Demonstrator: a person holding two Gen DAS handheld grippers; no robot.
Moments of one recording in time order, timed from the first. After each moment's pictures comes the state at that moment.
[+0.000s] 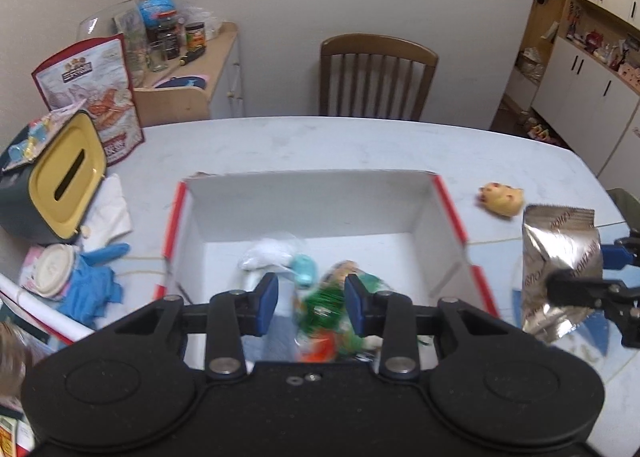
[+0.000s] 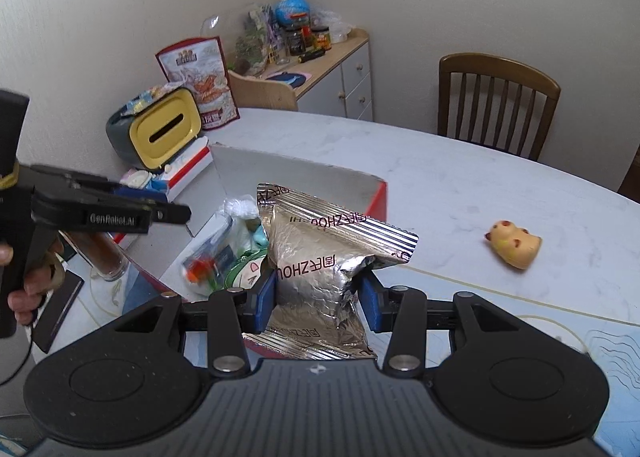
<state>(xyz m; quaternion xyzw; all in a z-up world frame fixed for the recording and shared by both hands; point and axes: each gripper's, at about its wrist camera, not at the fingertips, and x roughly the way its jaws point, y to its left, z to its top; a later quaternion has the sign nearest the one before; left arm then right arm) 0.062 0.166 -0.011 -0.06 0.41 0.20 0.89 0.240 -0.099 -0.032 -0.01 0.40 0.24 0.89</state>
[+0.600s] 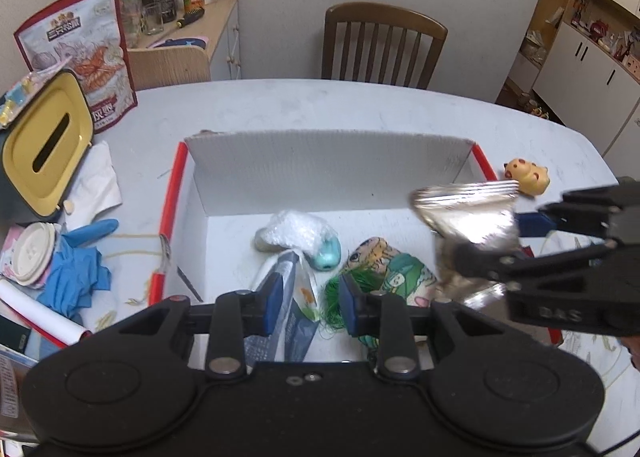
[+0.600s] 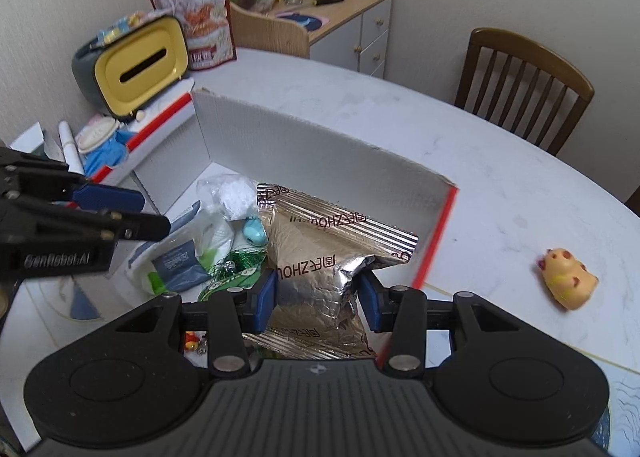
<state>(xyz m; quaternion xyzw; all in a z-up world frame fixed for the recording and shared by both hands) 0.071 0.202 -0.051 -0.08 0.45 0.18 0.87 0.316 -0.006 -0.092 -0.10 0.45 0.23 0.86</state>
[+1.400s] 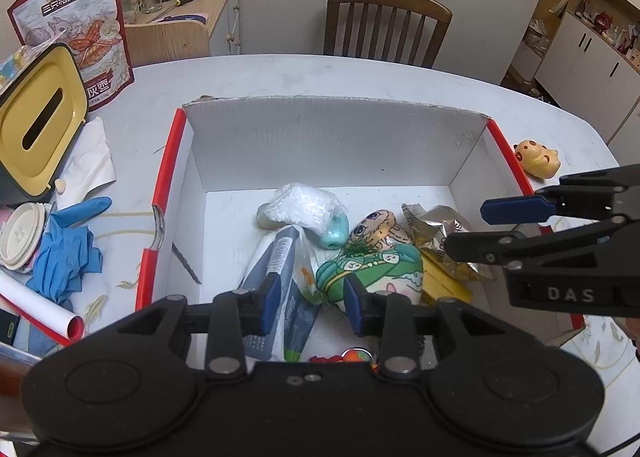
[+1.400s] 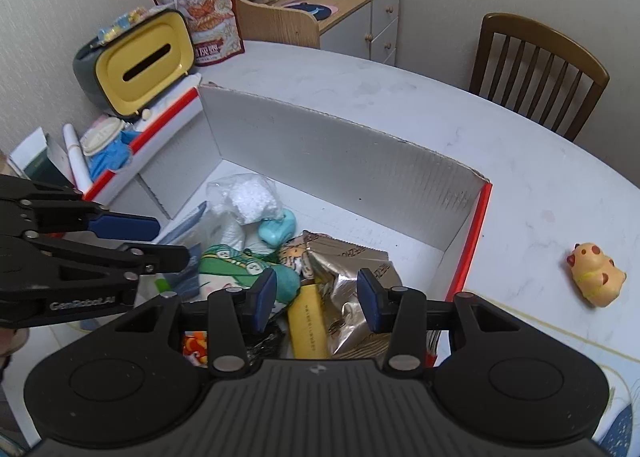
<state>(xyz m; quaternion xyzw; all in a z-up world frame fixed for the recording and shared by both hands) 0.070 0.210 -0.069 -0.09 0.47 0.17 0.86 0.322 0.001 -0.099 -0.07 0.47 0.25 0.85</state>
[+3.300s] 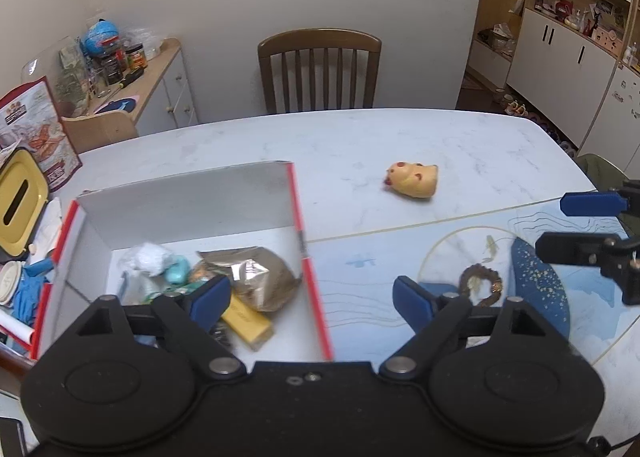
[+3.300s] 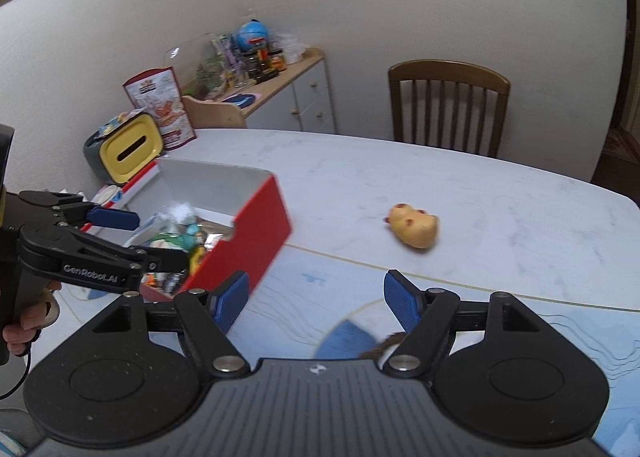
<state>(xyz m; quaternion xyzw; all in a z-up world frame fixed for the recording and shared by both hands) 0.114 0.013 -0.024 -0.02 0.42 0.17 0.89 0.225 -0.257 -0.036 0.02 0.37 0.22 0.90</state>
